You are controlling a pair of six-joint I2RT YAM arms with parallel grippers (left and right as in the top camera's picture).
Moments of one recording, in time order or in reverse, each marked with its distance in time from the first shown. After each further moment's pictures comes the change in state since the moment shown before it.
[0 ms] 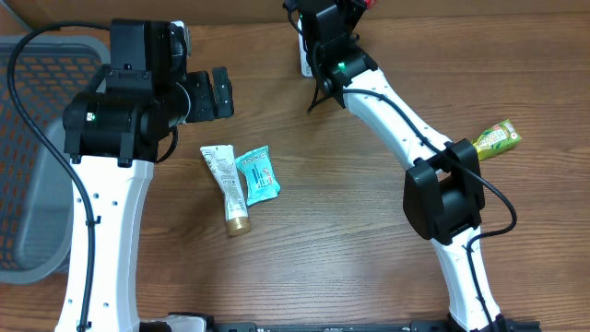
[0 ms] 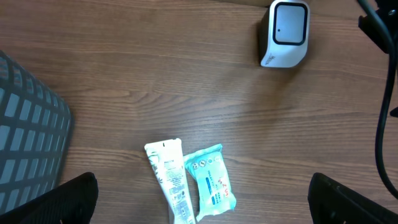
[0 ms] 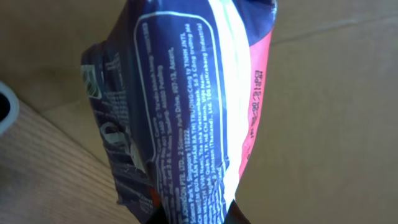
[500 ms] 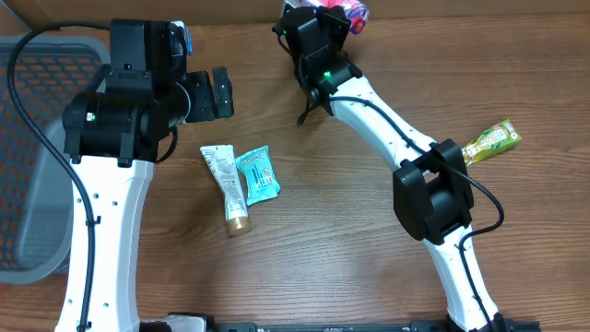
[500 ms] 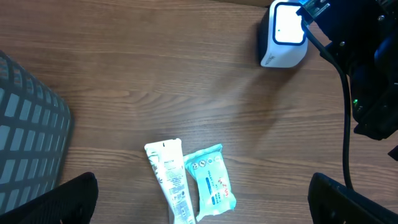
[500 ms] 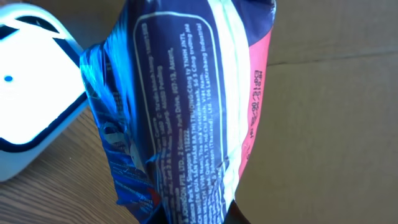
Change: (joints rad) left arm 0.000 0.000 0.000 0.000 0.000 0.000; right arm 0.043 0.038 0.000 -0.123 0.006 0.045
